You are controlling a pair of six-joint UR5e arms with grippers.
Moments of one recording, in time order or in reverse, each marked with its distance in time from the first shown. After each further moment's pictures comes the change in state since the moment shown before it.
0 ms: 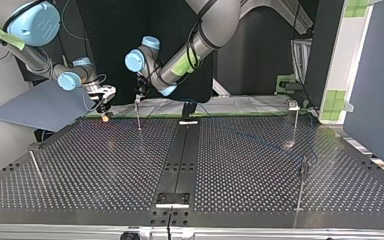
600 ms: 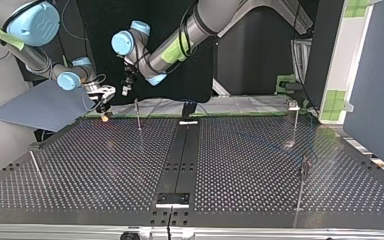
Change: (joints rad) left arm -0.087 0.127 -0.115 0.085 -0.059 -0.105; right arm -0.003 0.000 0.000 0.000 -0.001 0.001
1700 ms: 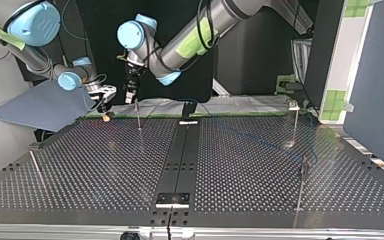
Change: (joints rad) left arm 0.030 0.307 -0.307 0.151 -0.011 -0.183; right arm 0.004 0.000 0.001 0.002 -0.014 0.000
